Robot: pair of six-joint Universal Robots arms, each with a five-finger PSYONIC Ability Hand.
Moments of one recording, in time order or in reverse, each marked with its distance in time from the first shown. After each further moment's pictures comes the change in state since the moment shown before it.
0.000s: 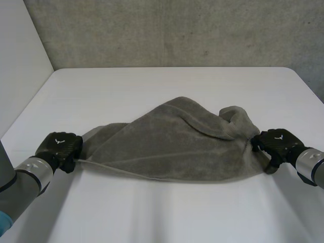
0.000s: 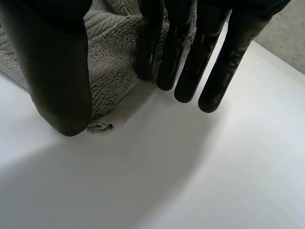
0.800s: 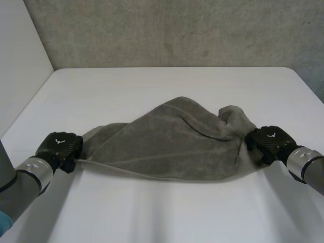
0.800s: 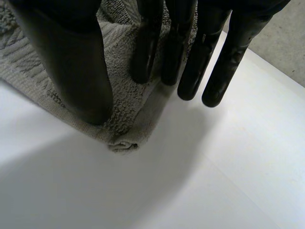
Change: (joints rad) left arm -0.002 0.000 0.000 0.001 0.000 0.000; right arm 0.067 0.003 -0.001 -0.058 0.042 0.046; left_hand 0.004 0.001 0.000 0.001 0.009; right_hand -0.198 -0.195 -0.206 -0.200 -0.110
